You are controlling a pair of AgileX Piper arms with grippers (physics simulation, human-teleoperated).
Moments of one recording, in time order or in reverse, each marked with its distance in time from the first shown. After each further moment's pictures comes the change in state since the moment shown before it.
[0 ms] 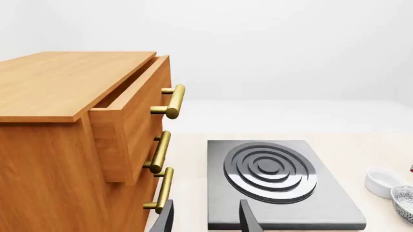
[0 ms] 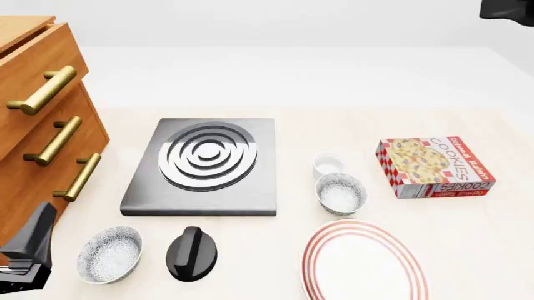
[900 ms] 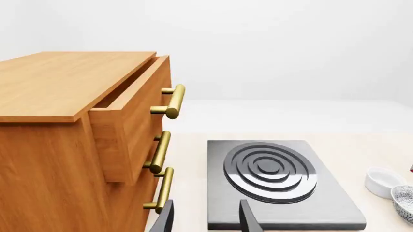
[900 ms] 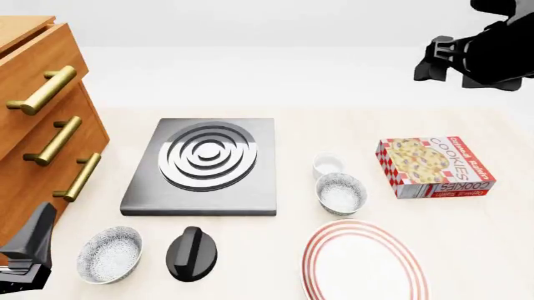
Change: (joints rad) left arm 0.000 0.000 0.000 0.000 0.000; right arm -0.032 0.270 0.114 -0.112 0.148
